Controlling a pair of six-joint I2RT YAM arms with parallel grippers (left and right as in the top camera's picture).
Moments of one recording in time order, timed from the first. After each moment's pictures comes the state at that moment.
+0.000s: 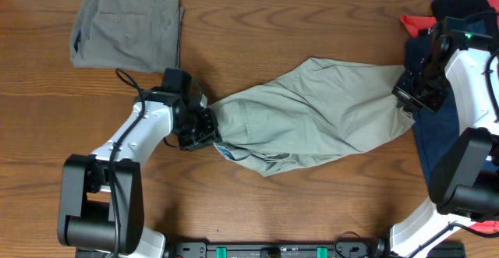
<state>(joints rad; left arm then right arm) -0.15 1.69 0.97 -0.76 0.51 -0.49 -0.22 1.89 1.55 -1.24 -0.08 0.46</state>
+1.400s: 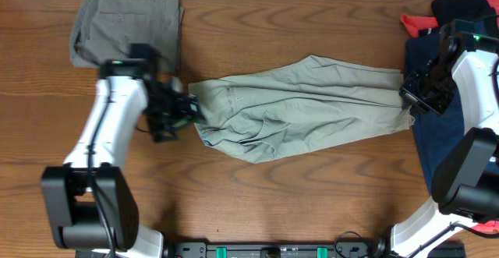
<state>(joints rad) -0.05 1.69 1.27 -1.21 0.41 -0.31 -0.25 1.89 1.55 -1.25 -0.07 0.45</state>
